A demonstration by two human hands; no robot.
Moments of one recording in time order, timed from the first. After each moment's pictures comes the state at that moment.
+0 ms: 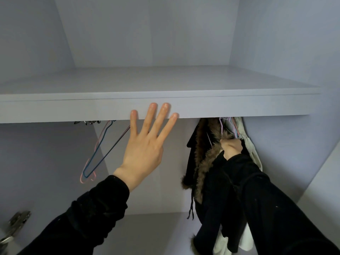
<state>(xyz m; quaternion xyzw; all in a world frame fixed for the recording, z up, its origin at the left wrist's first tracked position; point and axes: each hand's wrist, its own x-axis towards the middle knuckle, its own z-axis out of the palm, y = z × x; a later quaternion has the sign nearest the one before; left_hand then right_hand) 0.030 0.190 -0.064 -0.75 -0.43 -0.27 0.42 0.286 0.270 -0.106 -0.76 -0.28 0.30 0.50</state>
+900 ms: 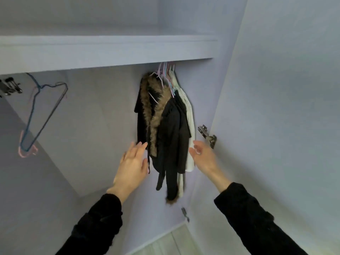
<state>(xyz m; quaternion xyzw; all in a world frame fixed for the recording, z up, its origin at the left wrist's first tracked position) 0.070 0.073 -0.197 -0.85 -0.46 -0.22 -0.13 0.278 0.009 -0.179 -0.77 -0.43 0.26 0.40</state>
